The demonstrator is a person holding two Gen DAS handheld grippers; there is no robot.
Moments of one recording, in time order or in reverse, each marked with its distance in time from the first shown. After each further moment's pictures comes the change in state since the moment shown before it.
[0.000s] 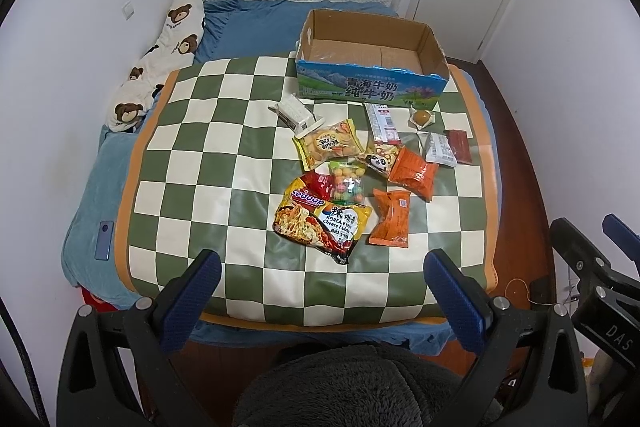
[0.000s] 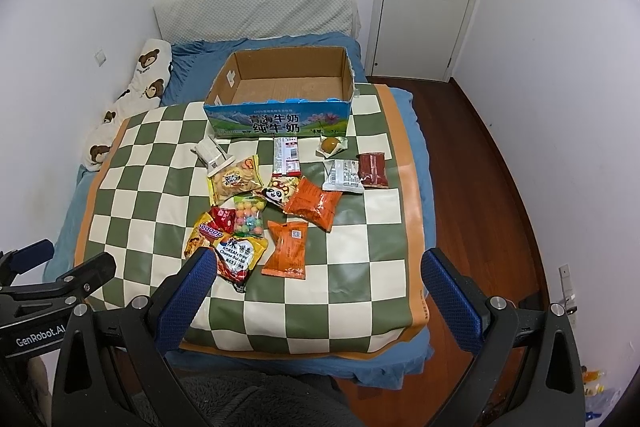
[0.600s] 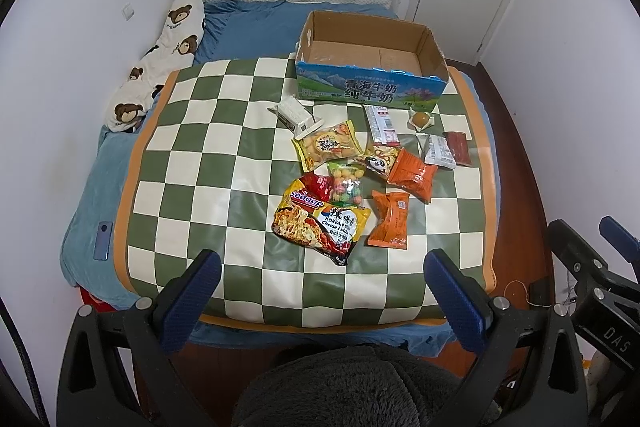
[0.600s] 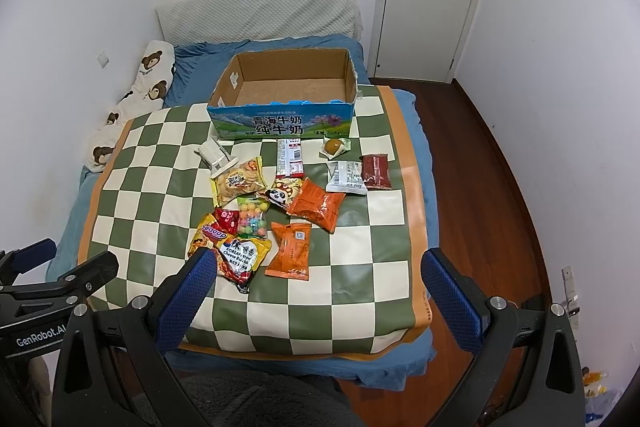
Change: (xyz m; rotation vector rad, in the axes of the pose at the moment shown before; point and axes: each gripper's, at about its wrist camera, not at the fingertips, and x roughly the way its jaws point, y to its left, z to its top) left arm 0.001 -0.001 0.003 -0.006 0.004 -0.003; right arm 0.000 0.005 0.002 0.005 -0.002 0.007
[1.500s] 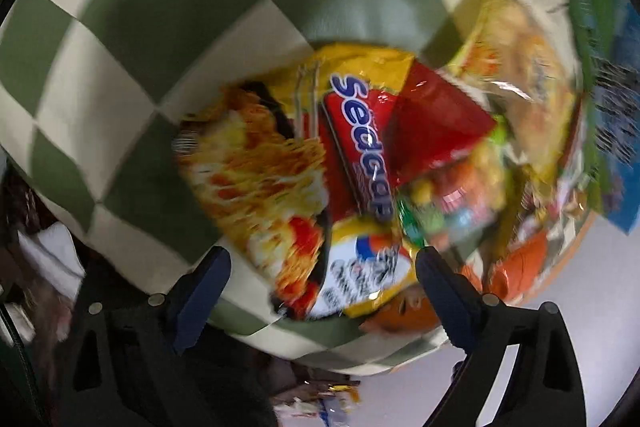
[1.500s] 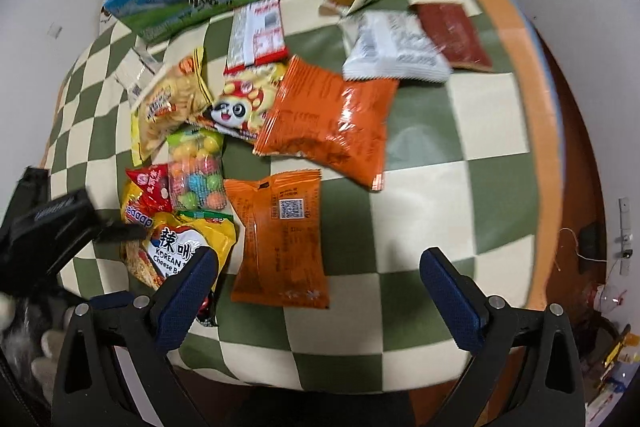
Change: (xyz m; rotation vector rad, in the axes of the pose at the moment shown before) left arm 0.371 0.066 -0.010 -0.882 0.679 -0.205; right arm 0.321 -0.005 -0.026 0.131 0.358 0.125
